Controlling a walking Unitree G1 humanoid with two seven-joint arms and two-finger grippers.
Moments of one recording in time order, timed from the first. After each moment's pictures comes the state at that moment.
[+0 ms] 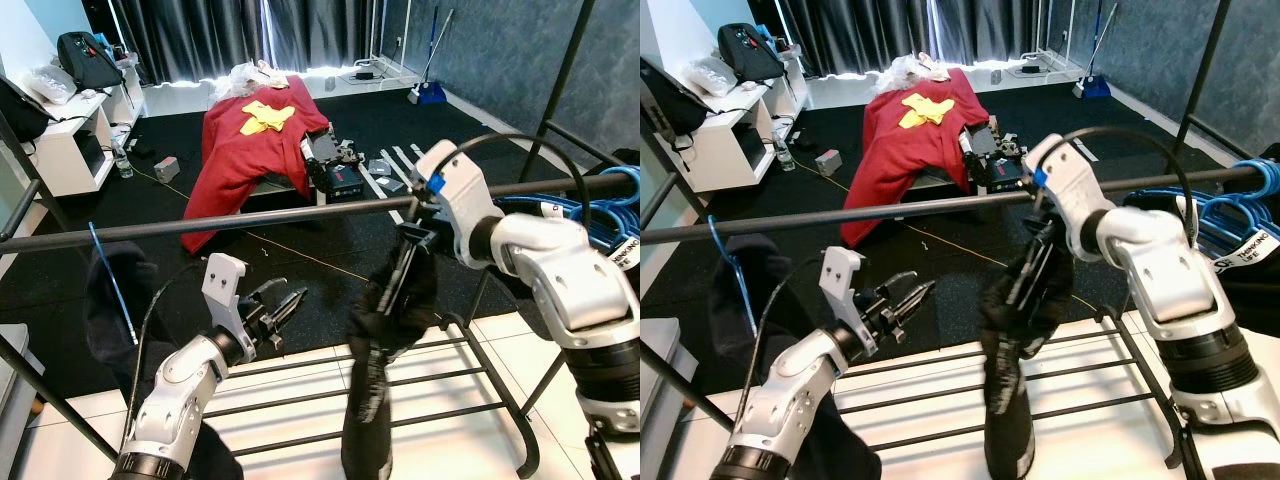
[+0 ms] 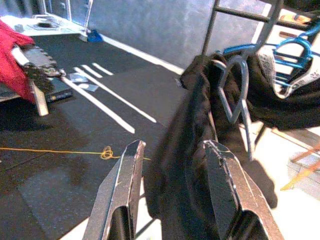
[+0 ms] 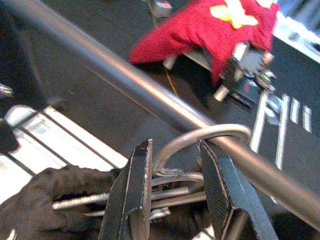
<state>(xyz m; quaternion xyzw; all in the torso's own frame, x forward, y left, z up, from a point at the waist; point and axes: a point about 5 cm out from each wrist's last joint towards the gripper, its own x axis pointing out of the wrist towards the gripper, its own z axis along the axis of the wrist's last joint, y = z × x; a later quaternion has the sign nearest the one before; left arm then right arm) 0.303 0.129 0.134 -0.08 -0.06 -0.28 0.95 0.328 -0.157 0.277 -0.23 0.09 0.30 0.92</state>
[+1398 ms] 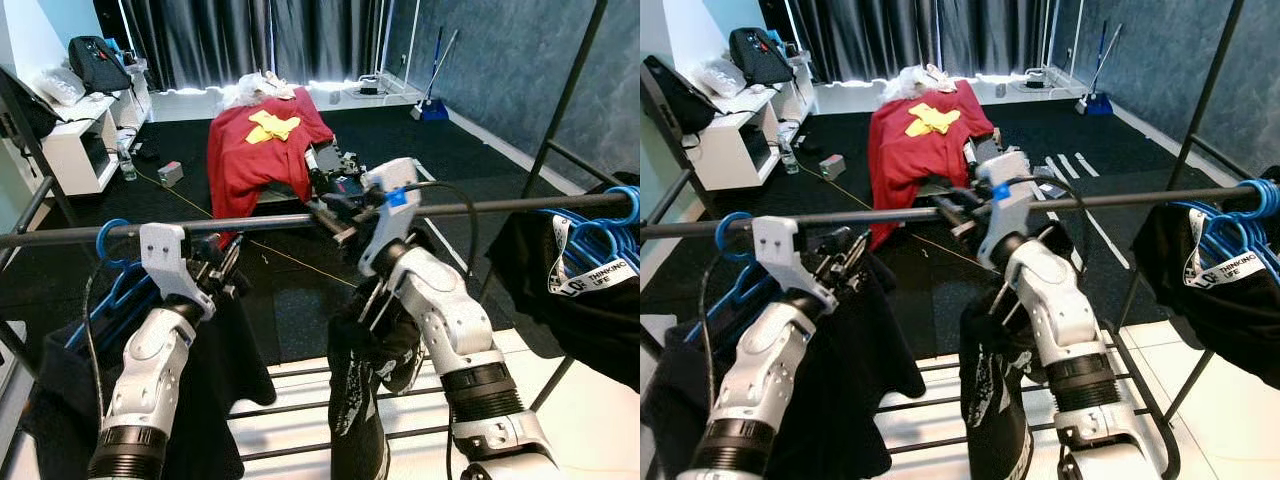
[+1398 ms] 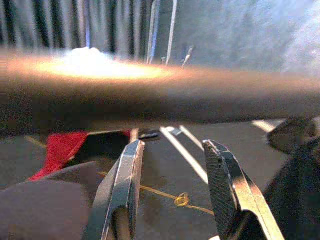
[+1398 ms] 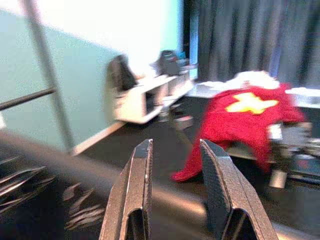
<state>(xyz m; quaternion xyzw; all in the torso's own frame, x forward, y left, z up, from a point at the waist) 0.323 0.180 0.157 -0.06 -0.13 -0.08 0.99 0.352 -0.106 0.222 0.02 -0.11 0.27 0.96</state>
